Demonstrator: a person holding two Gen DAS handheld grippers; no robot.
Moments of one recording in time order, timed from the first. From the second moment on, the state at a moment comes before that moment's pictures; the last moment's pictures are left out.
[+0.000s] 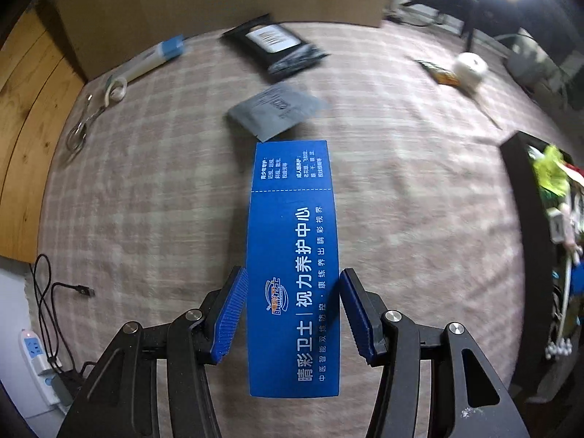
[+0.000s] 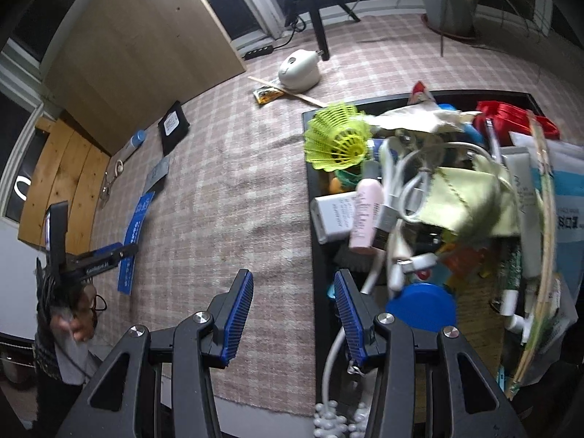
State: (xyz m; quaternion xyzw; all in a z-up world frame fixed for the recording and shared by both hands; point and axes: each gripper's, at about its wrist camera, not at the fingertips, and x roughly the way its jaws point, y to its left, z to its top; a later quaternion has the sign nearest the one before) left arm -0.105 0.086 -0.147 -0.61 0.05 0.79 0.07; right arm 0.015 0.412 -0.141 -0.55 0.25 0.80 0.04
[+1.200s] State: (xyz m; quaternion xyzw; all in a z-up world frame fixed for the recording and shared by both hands) left arm -0.054 0.470 -0.079 -0.53 0.18 0.75 0.35; right arm 0.187 0.530 -0.135 -0.50 0.29 0.77 0.26
